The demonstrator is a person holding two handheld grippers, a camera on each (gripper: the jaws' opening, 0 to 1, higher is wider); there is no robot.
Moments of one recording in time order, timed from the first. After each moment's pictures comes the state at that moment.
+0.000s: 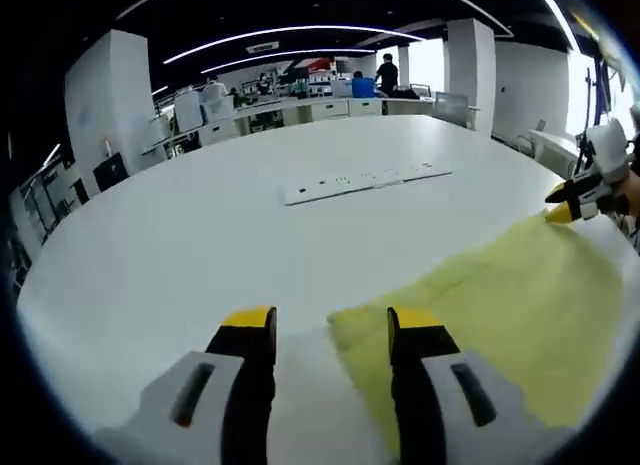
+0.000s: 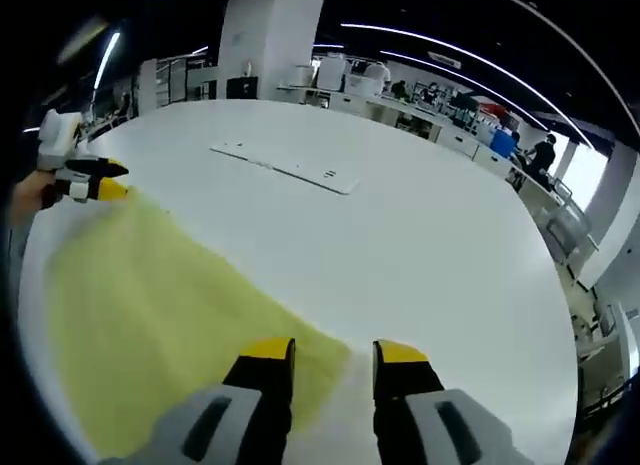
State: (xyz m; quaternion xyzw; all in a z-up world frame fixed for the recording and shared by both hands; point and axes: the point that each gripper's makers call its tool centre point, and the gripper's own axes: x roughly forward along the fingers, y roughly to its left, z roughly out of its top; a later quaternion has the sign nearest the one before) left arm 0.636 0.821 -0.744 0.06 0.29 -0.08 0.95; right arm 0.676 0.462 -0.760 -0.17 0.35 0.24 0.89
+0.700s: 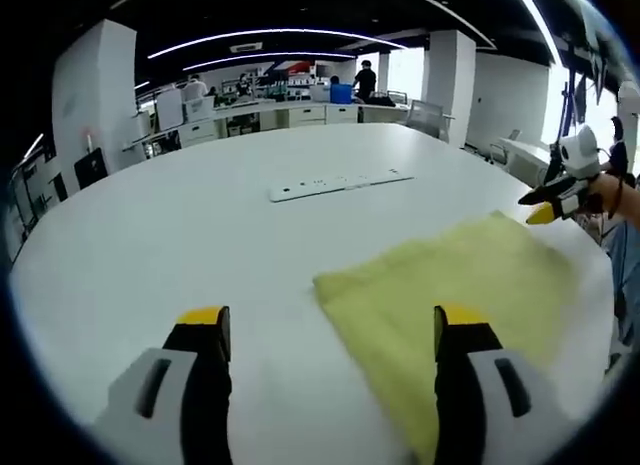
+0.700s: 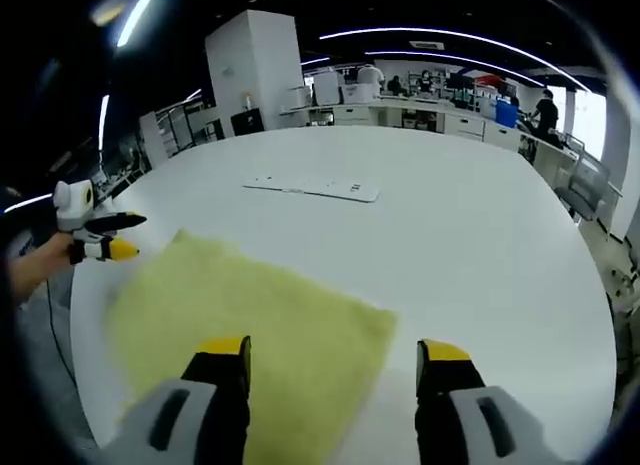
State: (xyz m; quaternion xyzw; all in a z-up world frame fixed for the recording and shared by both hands) left arm 0.572 0.820 -0.718 0.03 0.28 -0.15 0.95; right arm 0.607 0.479 -0.729 -0.06 0.36 0.30 0.88
